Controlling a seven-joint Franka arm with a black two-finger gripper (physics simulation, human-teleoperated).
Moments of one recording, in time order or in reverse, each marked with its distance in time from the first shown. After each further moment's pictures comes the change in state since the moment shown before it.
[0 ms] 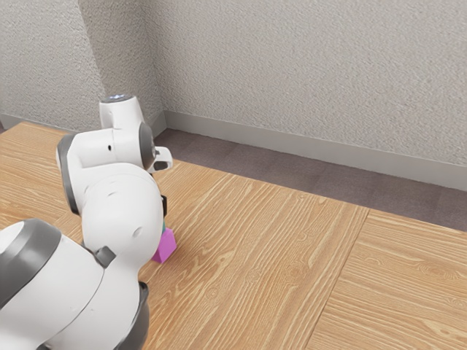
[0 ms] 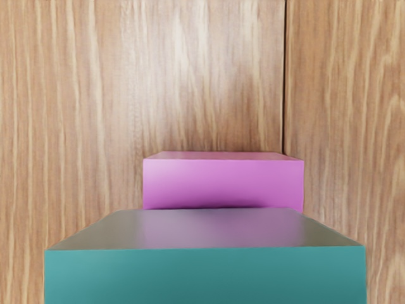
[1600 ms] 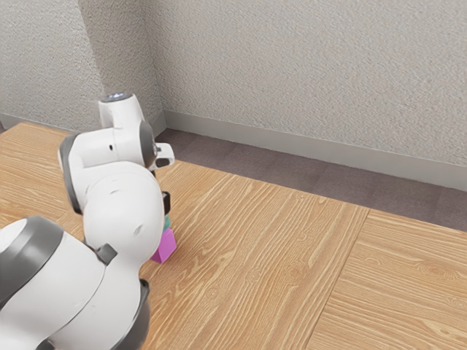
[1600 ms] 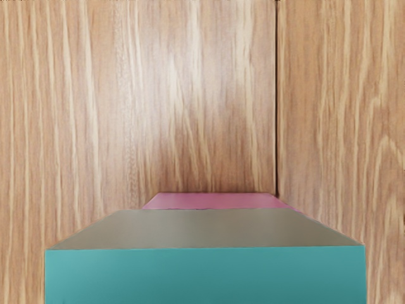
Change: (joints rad) arm 0.018 -0.001 -0.013 0.021 -0.046 0.026 0.015
